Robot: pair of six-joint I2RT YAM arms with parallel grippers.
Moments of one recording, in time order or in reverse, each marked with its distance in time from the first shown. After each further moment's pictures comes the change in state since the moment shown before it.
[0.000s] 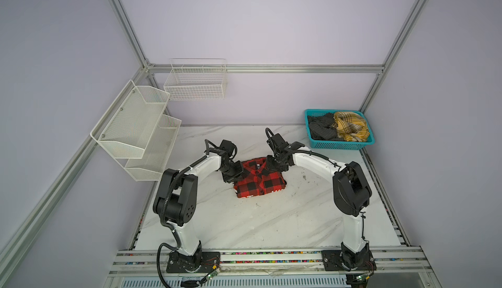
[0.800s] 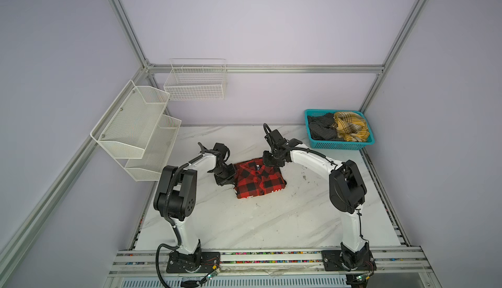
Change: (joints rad) left arm 0.086 0.023 0.004 -0.042 -0.053 0.028; right arm -0.010 0.028 0.116 0.012 -0.018 -0.008
